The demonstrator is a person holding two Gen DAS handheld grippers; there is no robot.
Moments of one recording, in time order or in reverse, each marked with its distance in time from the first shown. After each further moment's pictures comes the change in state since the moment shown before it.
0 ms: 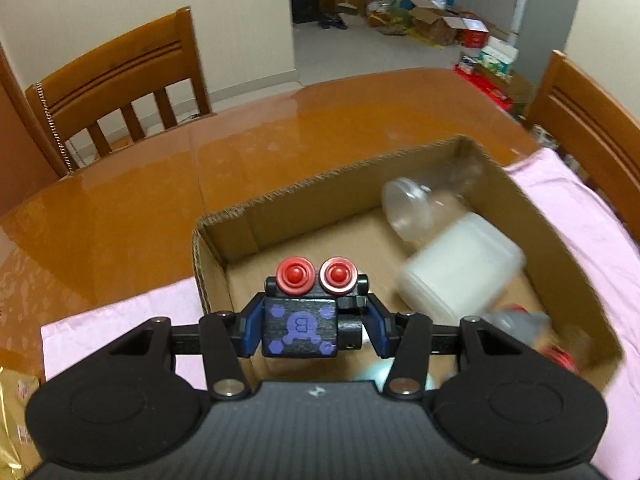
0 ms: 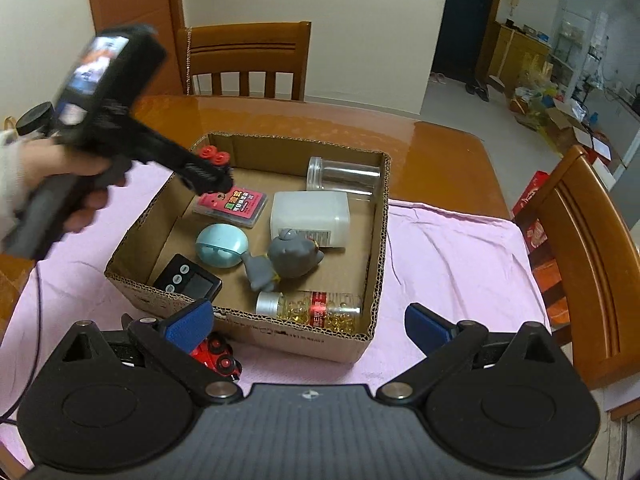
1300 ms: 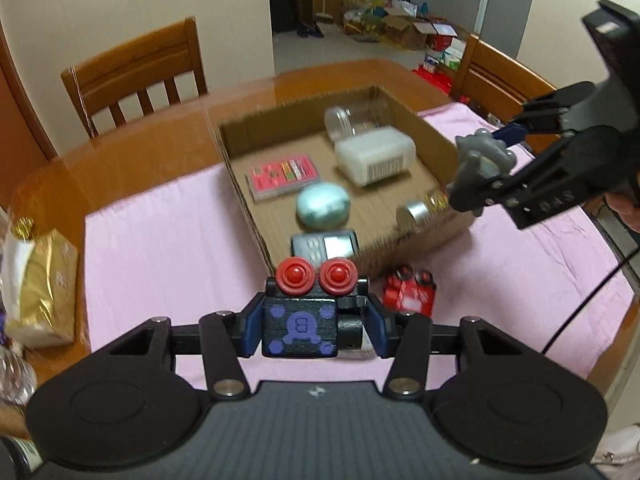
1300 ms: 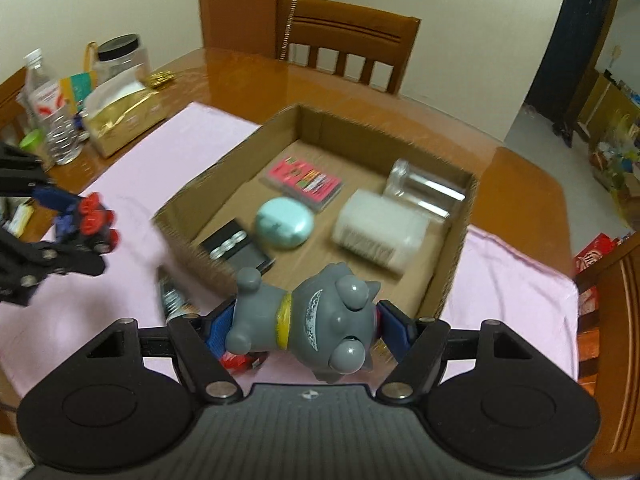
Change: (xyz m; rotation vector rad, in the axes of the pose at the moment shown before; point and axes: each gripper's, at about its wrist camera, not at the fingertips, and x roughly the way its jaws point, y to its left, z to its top) left arm -0.164 -0.015 -0.140 0.038 -0.037 -0.065; right arm 0.027 0.011 0.020 -0.280 0.050 0.171
